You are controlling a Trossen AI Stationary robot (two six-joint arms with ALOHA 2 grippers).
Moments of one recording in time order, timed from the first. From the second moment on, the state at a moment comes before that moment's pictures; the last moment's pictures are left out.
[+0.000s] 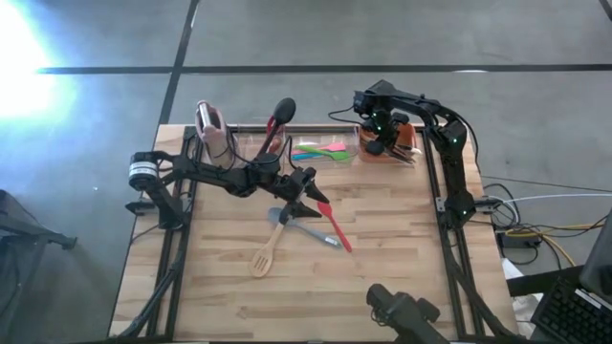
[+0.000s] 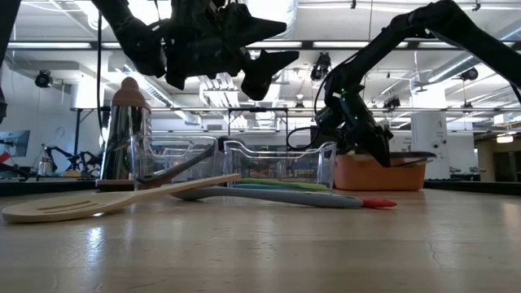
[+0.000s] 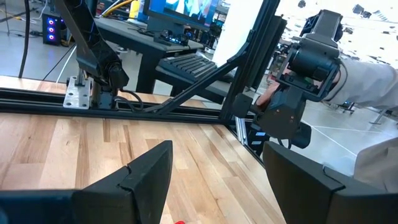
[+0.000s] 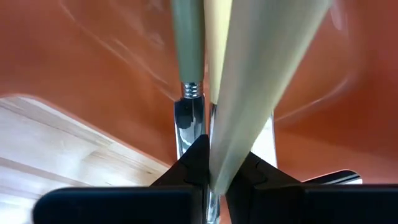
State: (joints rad) left arm 0.19 1.66 0.85 0.82 0.65 -0.25; right arm -0.88 2.17 1.72 -1.53 0.10 -0.10
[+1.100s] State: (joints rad) left arm 0.19 1.66 0.85 0.82 0.66 -0.25; right arm -0.86 2.10 1.81 -1.52 0.13 -0.13
